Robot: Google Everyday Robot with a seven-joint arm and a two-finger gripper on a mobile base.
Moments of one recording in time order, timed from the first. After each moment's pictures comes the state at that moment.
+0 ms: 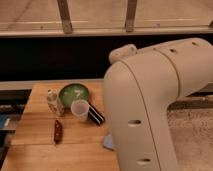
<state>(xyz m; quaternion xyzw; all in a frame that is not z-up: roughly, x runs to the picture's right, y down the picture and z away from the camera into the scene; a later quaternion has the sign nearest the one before) 0.107 0.001 0.838 -0.19 0.21 0.61 0.74</state>
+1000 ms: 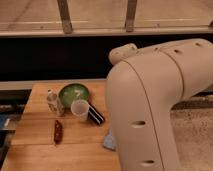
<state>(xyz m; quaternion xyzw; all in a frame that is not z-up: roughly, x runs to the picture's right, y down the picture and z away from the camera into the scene) 0.089 -0.008 0.833 -0.20 0.18 0.60 0.75</state>
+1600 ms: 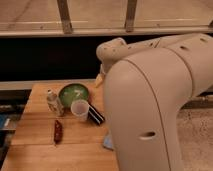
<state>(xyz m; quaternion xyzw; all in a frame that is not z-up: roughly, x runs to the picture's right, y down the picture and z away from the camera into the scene) 0.004 -0.034 0.802 -0.21 0.11 0.56 0.79</state>
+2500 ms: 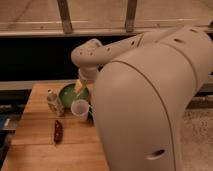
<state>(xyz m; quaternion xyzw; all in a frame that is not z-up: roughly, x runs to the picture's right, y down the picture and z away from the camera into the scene) -0.083 -0.009 0.766 -0.23 0.09 0.50 0.83</state>
